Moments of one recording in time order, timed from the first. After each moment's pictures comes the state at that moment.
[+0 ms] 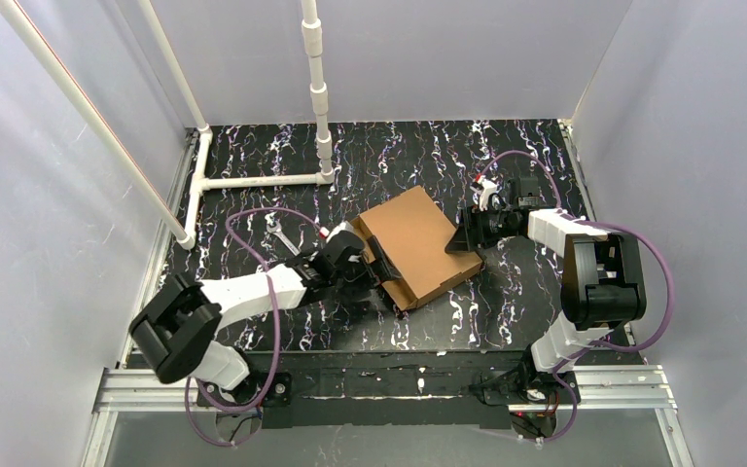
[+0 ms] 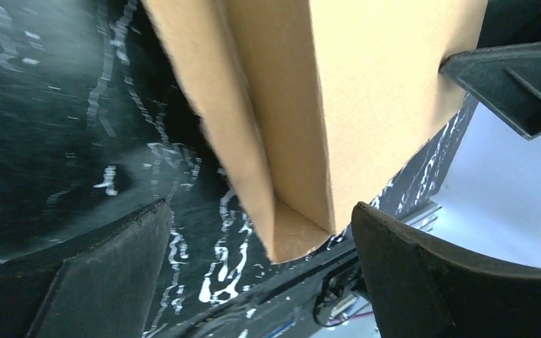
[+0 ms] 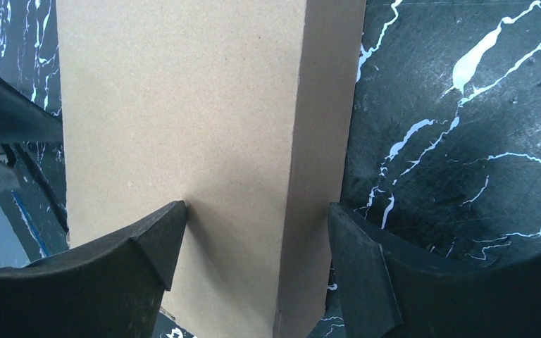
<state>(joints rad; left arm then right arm) -0.85 1.47 0.75 -0.09 0.01 -1.21 0.08 1.66 0.92 -0.32 -0.80 -0.16</state>
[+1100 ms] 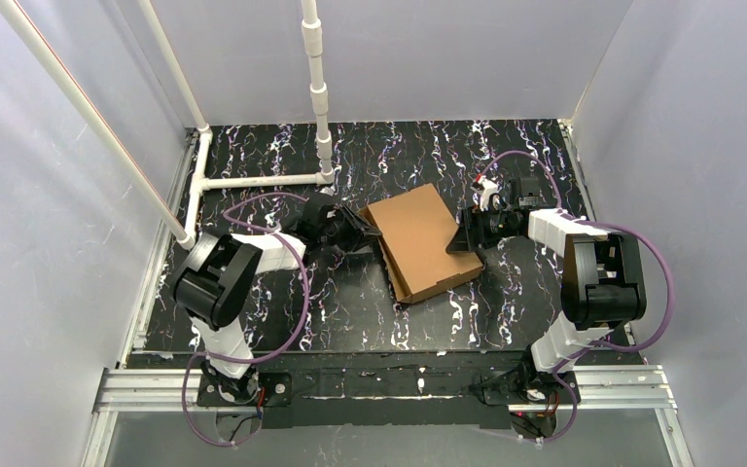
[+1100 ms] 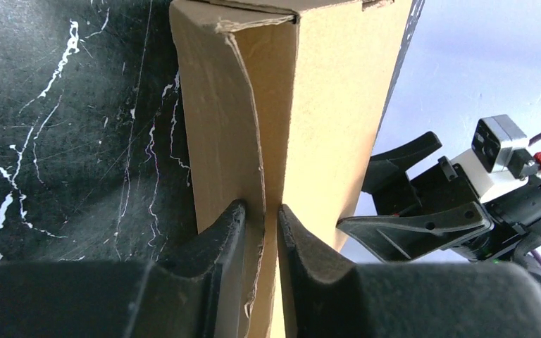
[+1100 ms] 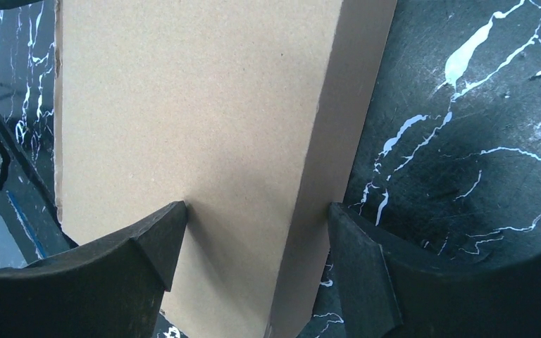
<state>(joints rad) -0.51 1.75 0.82 0.35 0.30 -1.20 0.08 1.66 0.92 -0.32 -0.79 -0.16</state>
